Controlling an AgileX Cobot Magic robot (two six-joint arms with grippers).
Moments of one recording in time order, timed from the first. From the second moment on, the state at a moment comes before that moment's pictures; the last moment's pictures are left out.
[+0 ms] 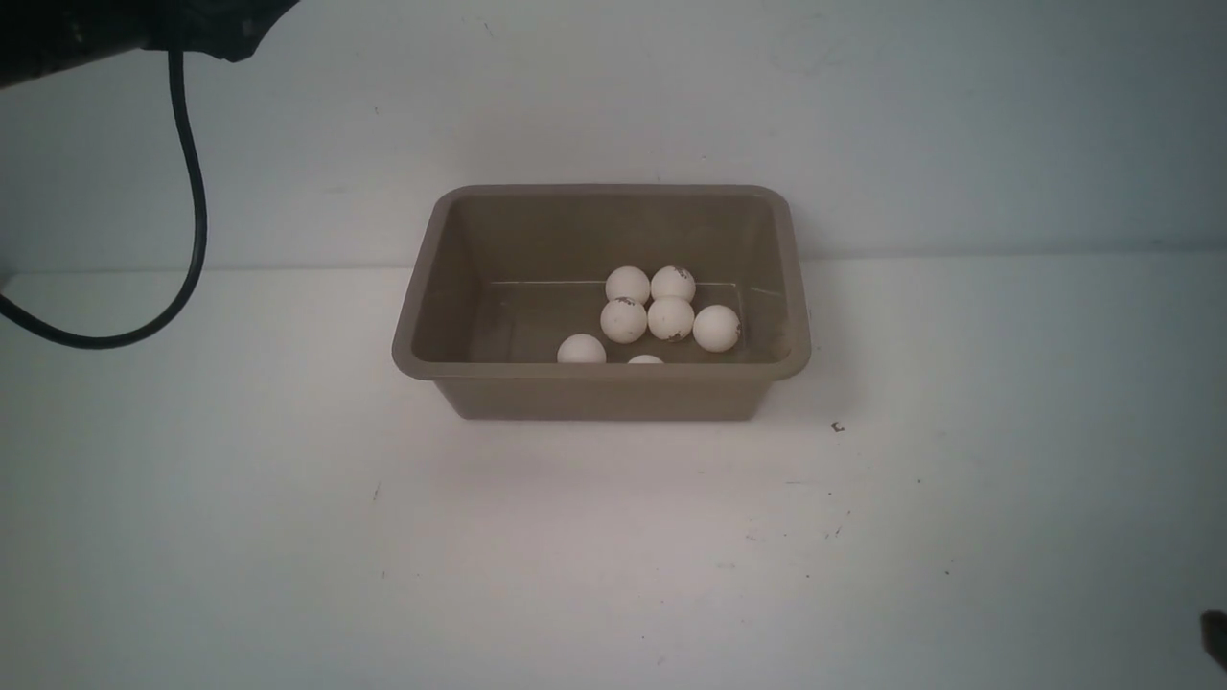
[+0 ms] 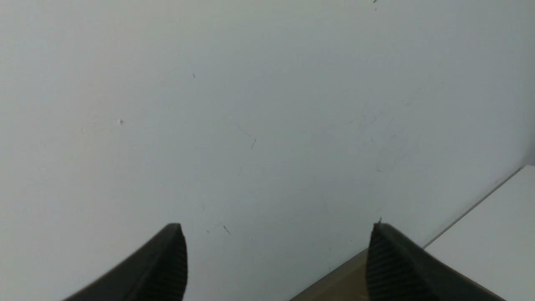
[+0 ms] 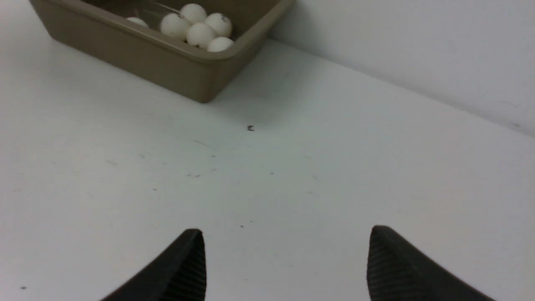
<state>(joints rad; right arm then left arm) -0.15 0.26 -0.36 0.59 0.79 -0.89 0.18 1.58 -1.32 -1.68 0.79 1.83</state>
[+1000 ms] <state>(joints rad) -0.25 -0.01 -0.08 0.73 0.68 -0.92 0.18 1.58 -1.32 -1.63 0.97 1.73</state>
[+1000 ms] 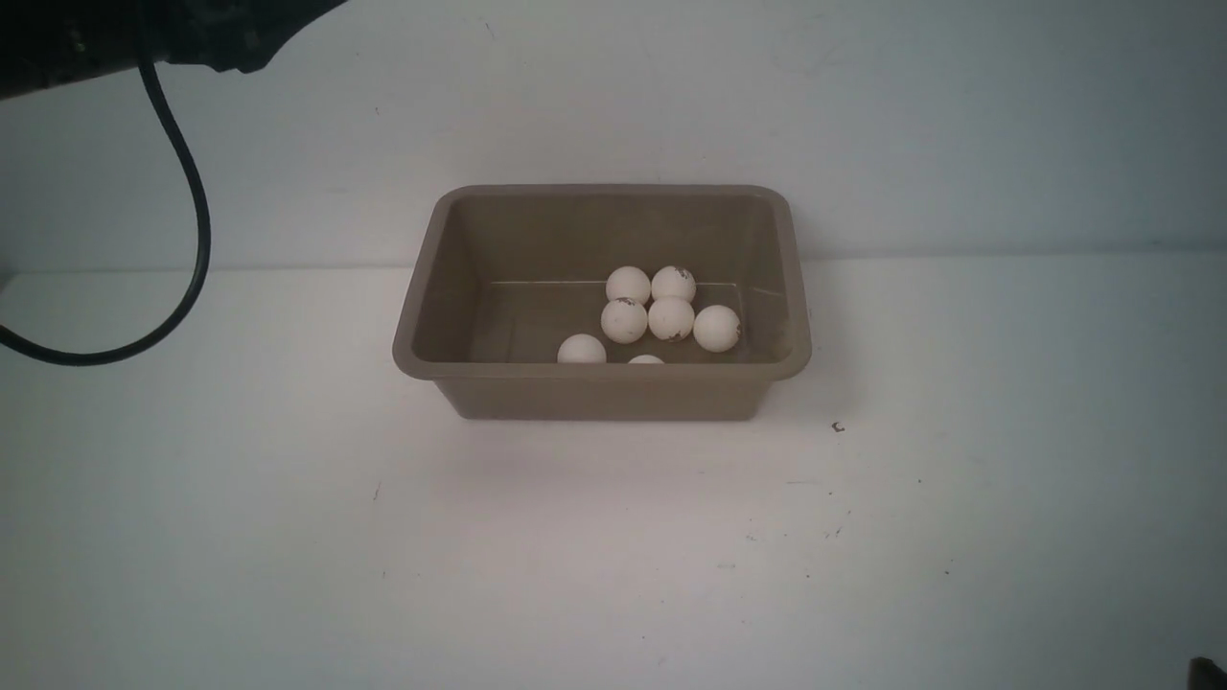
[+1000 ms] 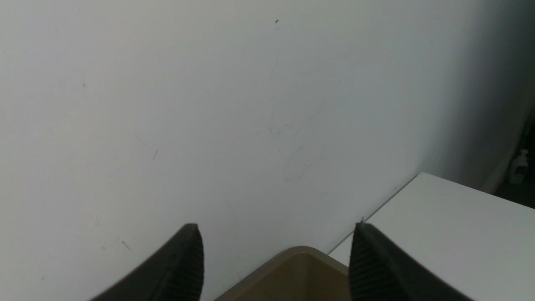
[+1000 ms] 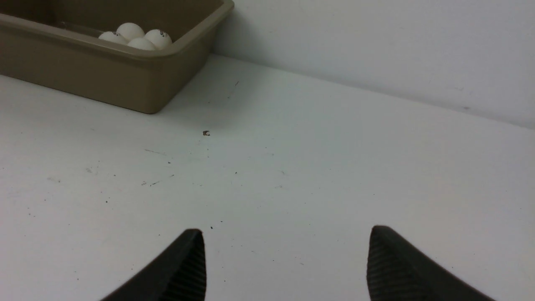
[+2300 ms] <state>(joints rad) -0.25 -0.01 -0.08 0.73 0.68 -0.92 -0.46 1.58 -1.42 -1.67 0.57 1.93</state>
